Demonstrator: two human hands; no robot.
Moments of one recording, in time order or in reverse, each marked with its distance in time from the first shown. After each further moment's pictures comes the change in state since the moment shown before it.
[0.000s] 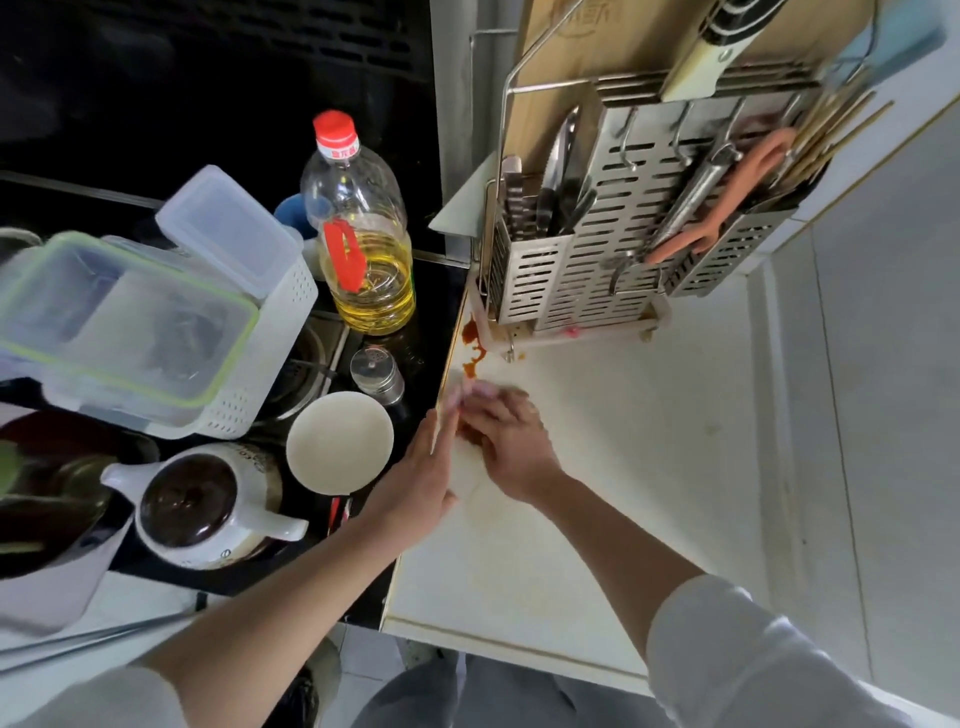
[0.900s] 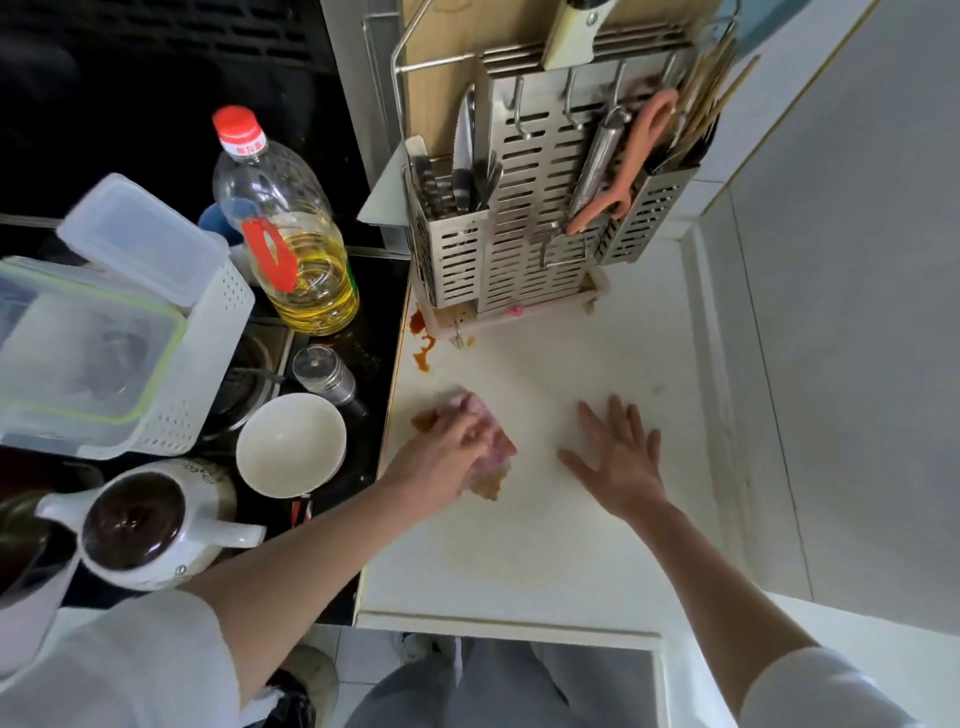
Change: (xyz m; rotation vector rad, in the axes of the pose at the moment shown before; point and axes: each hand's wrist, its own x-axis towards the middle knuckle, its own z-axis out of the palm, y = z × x) left_hand 0.033 0.042 0.018 0.387 0.098 0.454; right_hand -0.127 0.103 -0.046 -0.122 -0.091 0.632
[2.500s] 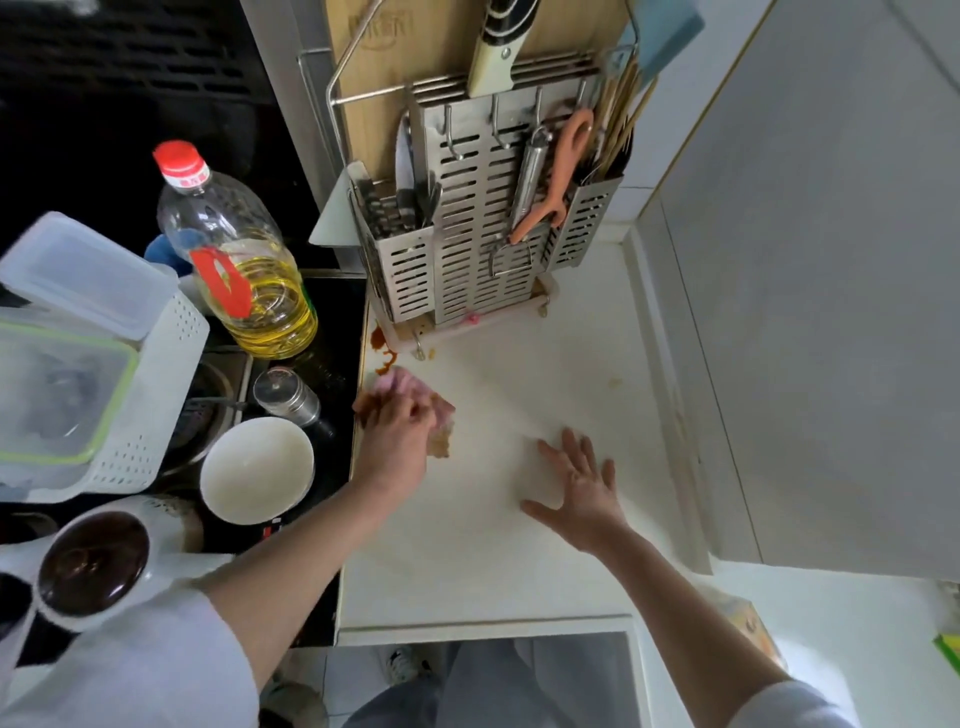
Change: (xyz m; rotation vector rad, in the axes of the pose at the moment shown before) left_hand 0.024 -0.011 0.003 -0.023 0.012 -0.310; right_hand -0.047 -0.006 0.014 0.134 -0.077 0.004
